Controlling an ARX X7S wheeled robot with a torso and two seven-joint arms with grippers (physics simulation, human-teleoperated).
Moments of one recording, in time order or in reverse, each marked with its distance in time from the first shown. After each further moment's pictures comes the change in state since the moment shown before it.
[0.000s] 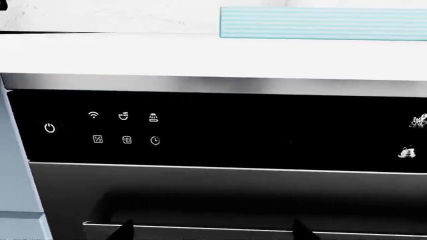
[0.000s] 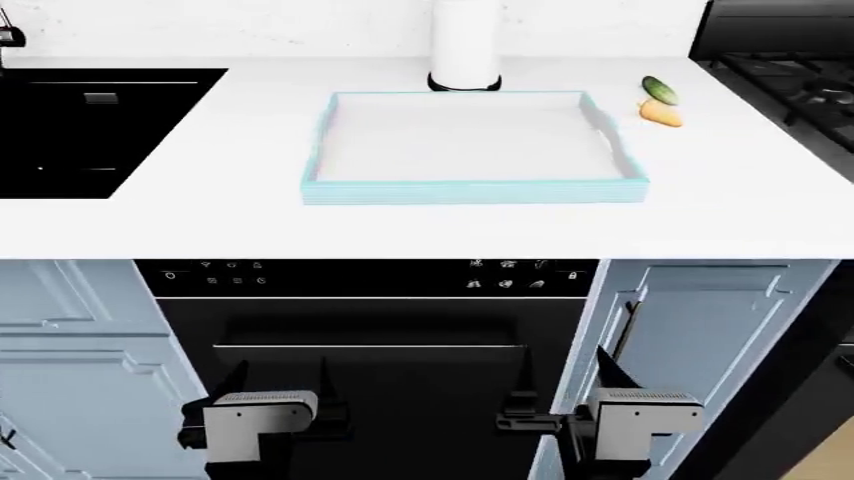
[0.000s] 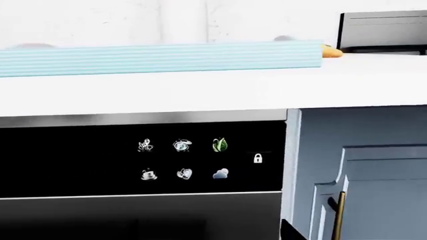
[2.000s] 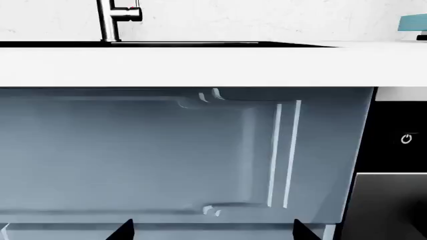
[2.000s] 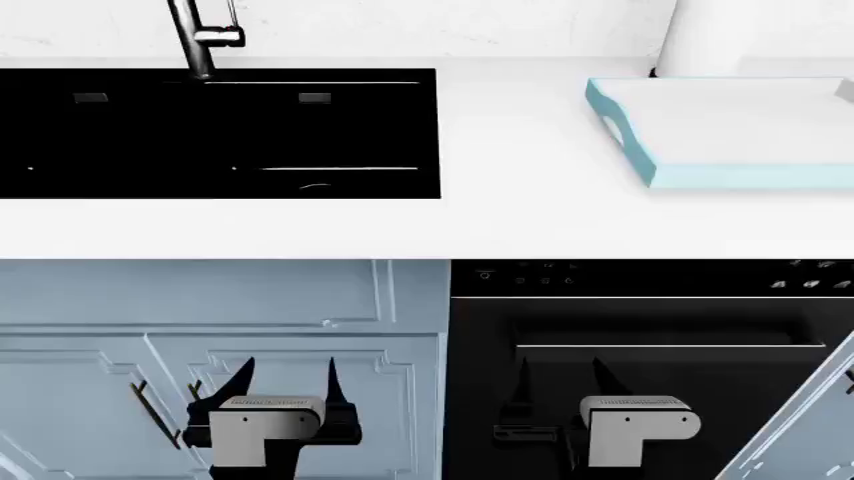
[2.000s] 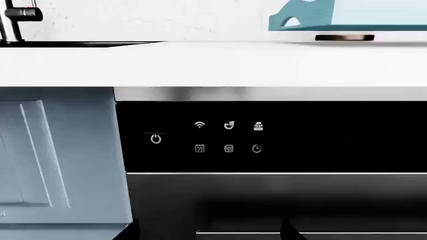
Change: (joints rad) left arm 0.031 0.128 -0.134 0.046 0.148 -0.014 0.158; right arm -0.026 -0.129 0.145 0.003 -0.154 0.044 -0.143
